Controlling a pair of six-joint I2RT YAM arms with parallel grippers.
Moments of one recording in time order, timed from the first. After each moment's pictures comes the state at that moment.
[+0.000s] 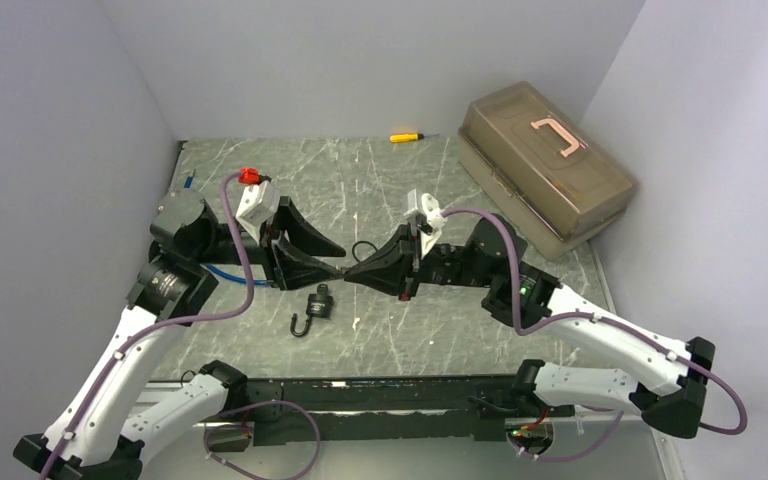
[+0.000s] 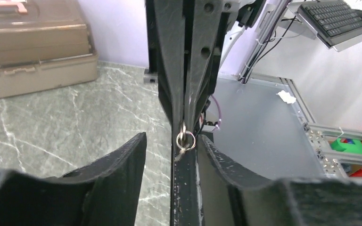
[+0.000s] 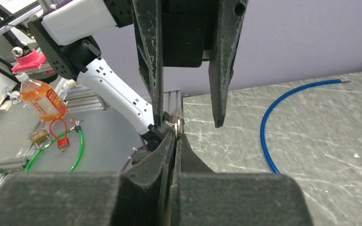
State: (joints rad) left arm -0.47 0.85 1.12 -0.16 1.12 -0.27; right arm 1.02 1.04 1.02 0.18 -0.52 0.24
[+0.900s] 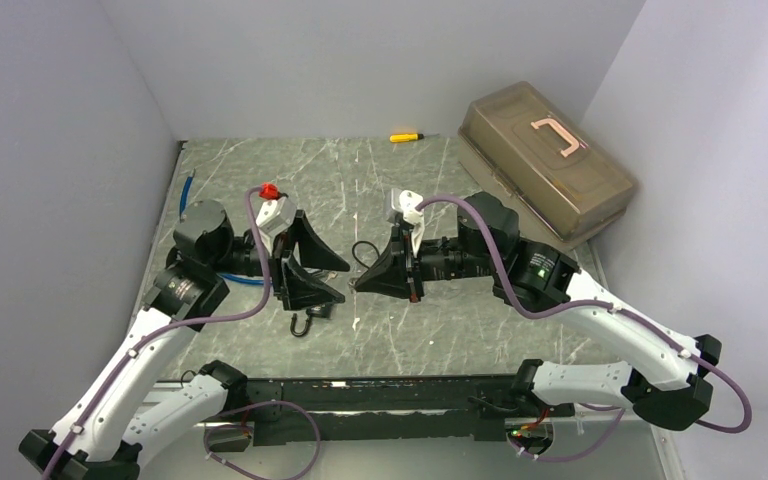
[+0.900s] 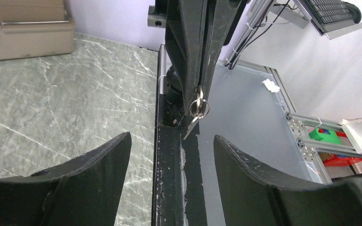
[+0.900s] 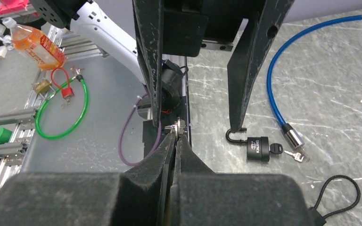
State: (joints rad) left arm -0.48 0.83 0.98 -0.17 1.14 -0.27; right arm 1.02 1.09 1.30 -0.39 -0.55 0.10
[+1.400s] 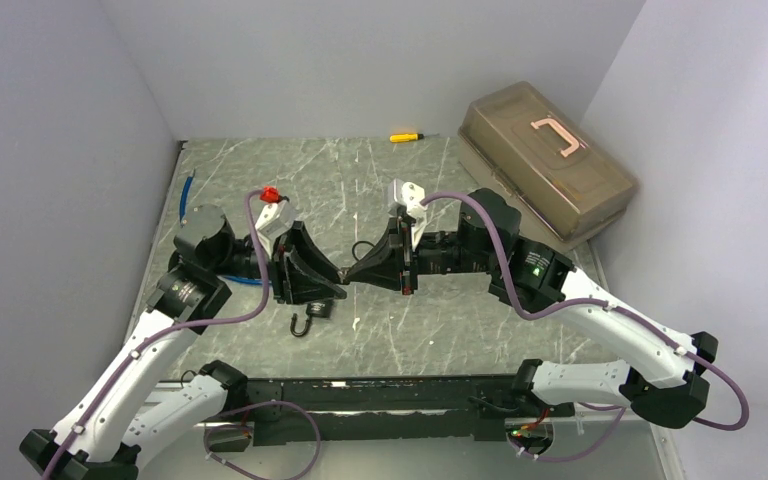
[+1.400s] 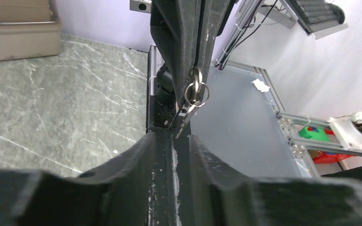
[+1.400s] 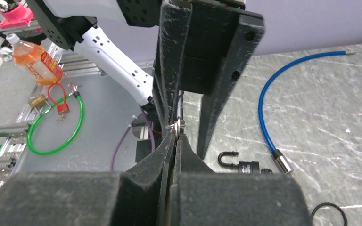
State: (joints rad) left arm -0.49 0.81 0.93 -0.09 1.17 -0.34; right arm 1.02 1.11 1.31 -0.28 -0.55 0.09
